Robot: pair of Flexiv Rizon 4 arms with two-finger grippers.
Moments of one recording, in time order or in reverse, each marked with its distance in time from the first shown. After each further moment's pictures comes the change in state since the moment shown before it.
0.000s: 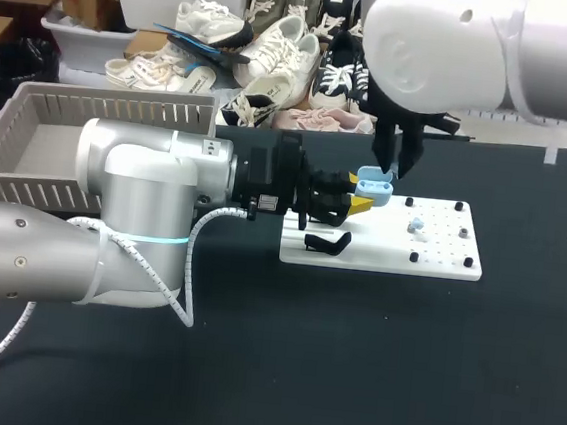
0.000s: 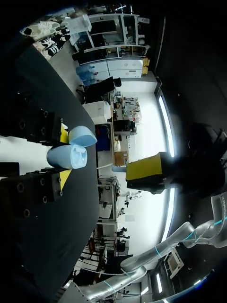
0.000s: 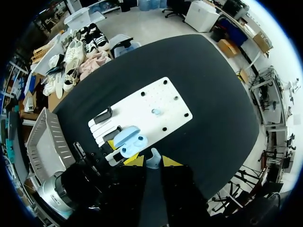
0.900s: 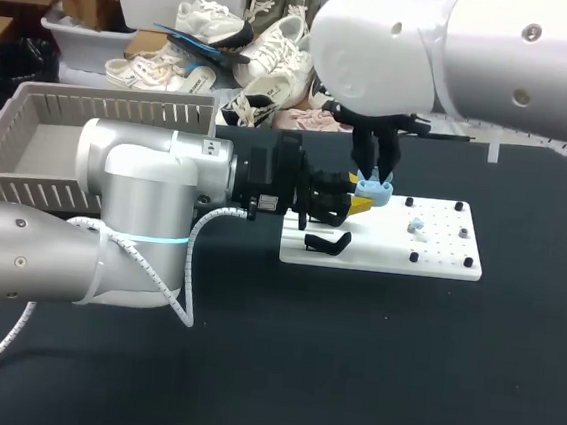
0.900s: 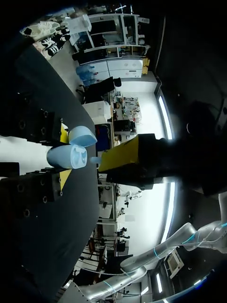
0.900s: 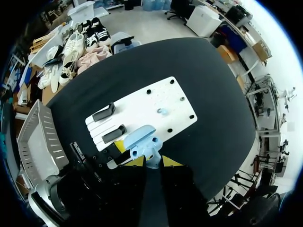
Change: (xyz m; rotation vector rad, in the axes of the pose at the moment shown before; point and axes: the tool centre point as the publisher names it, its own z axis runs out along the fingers) left arm 0.000 0.000 0.000 0.000 0.000 0.000; right arm 0.001 0.022 0.020 0.075 -0.009 -0.042
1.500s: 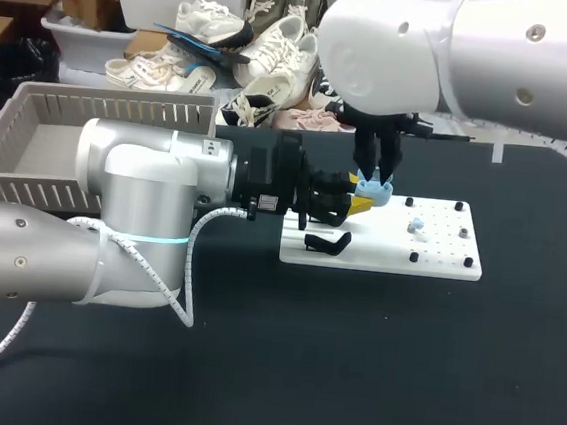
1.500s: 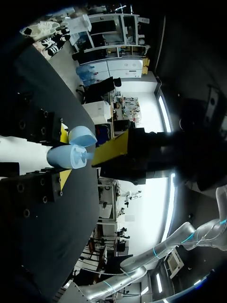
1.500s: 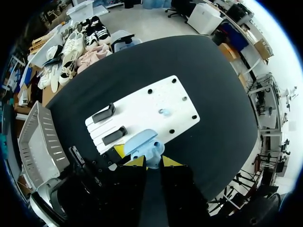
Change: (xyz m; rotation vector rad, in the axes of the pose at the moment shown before) left arm 0.000 0.000 0.000 0.000 0.000 0.000; right arm -0.005 0.002 0.007 -0.015 0.018 0.002
